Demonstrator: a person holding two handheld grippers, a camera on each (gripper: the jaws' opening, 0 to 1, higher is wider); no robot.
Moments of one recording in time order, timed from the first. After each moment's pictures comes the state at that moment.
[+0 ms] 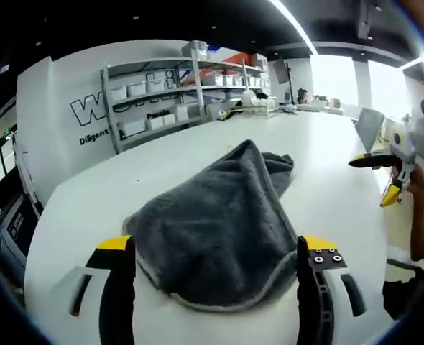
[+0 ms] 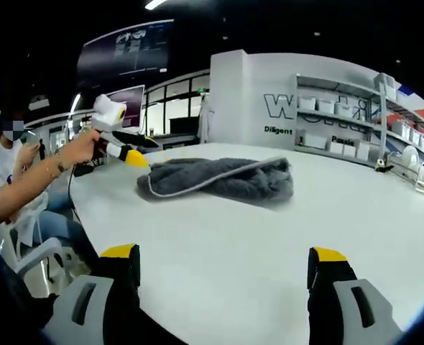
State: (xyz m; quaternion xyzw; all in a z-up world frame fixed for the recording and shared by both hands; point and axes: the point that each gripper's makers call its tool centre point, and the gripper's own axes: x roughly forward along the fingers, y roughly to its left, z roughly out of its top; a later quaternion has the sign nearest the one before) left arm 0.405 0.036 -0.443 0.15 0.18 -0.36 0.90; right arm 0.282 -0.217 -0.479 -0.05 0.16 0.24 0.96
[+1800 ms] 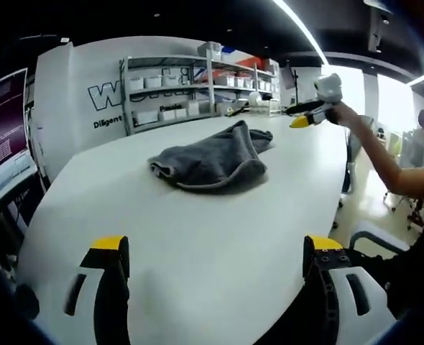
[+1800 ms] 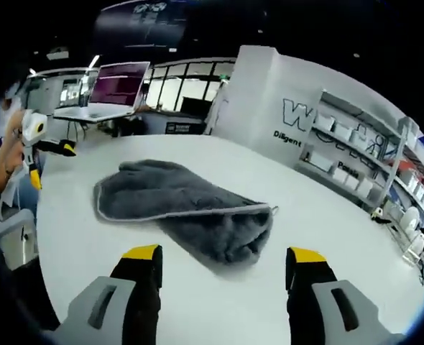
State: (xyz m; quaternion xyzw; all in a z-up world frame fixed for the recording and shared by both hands) left arm 0.286 0.143 -0.484 0.10 0.19 -0.32 0.92; right arm 0.408 -0.234 -0.418 -0.21 0.16 0.22 0.94
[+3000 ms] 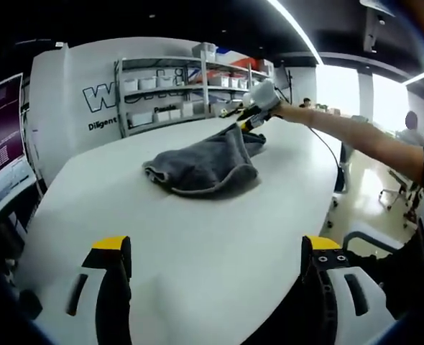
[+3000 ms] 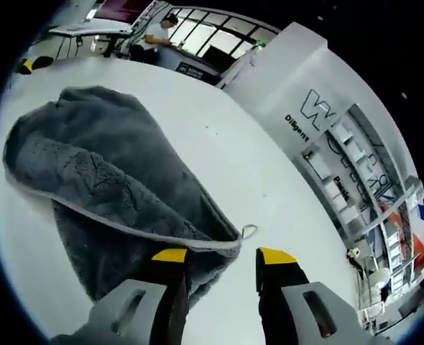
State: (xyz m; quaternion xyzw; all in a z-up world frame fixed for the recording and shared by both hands) left arm 0.278 0.139 -0.475 0.10 0.19 -0.34 0.91; right arm 0.552 -0.223 -0.455 -0.39 0.22 0.21 0.87
